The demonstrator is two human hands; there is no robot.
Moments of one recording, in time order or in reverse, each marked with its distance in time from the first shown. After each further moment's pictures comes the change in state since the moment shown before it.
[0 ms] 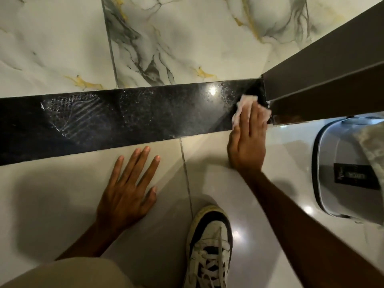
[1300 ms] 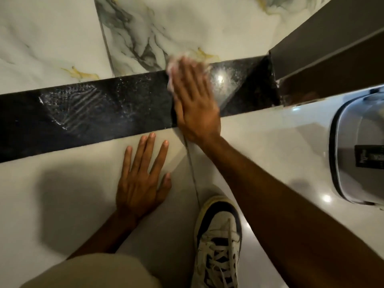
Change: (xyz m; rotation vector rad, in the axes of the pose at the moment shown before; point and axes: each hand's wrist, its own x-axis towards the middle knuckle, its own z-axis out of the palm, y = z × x) left_hand 0.012 0.024 0.010 -0.019 0.019 -0.082; right_hand 0.036 -0.106 0.036 0.126 0.085 -0.352
